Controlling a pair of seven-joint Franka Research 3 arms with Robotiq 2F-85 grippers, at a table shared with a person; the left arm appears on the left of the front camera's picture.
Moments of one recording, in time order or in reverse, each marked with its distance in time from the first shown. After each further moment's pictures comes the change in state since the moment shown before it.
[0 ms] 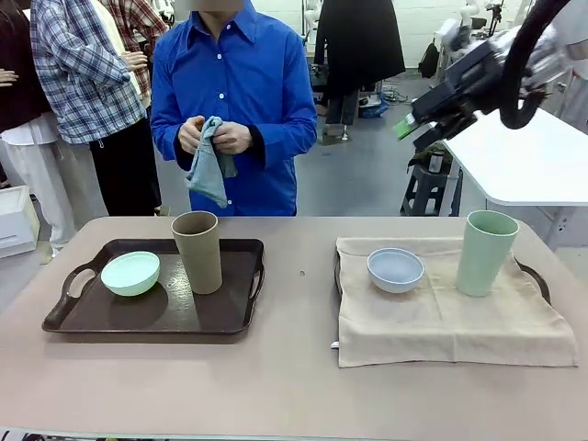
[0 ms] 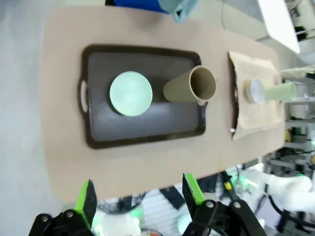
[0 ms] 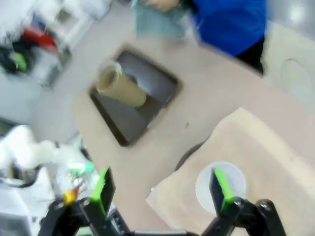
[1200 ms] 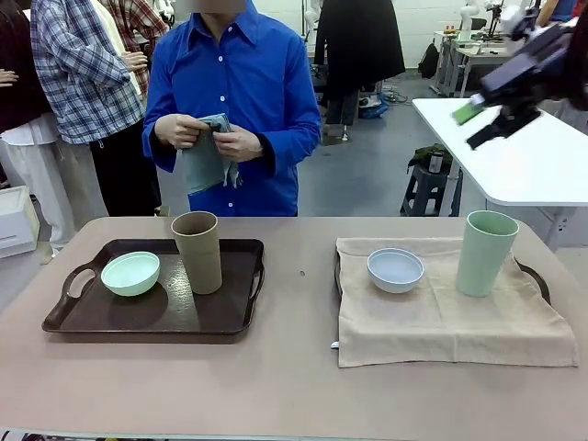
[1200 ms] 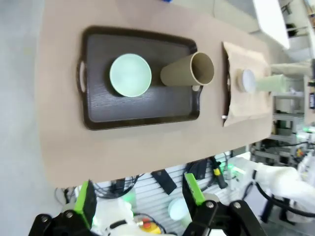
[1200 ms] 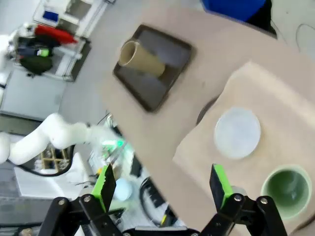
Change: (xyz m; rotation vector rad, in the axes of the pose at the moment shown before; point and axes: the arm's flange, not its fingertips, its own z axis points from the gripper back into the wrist) left arm -0.020 0.041 0.015 -0.082 0.073 0.048; right arm -0.039 -0.008 0.082 0.086 0.041 -0.168
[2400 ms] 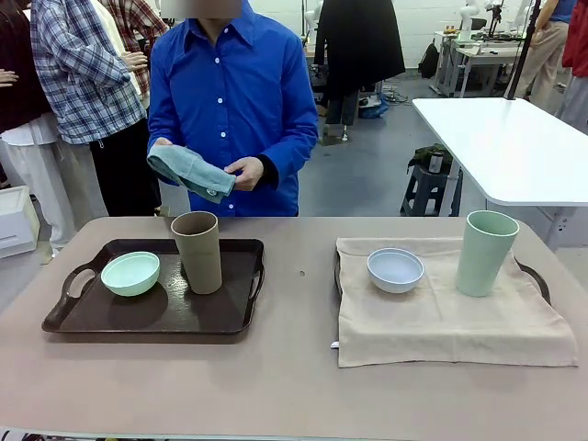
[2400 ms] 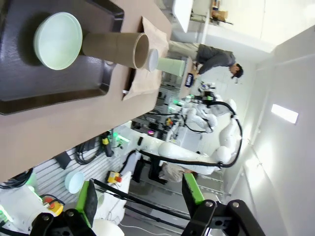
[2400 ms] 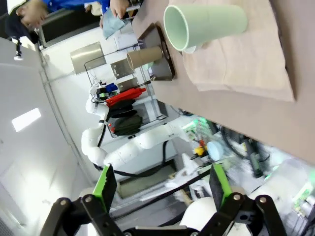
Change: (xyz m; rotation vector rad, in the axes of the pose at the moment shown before) left arm 0.039 0.135 -0.100 -0.706 0.292 0.288; right arm -0.226 -0.173 0.174 0.352 -0.026 -0.835
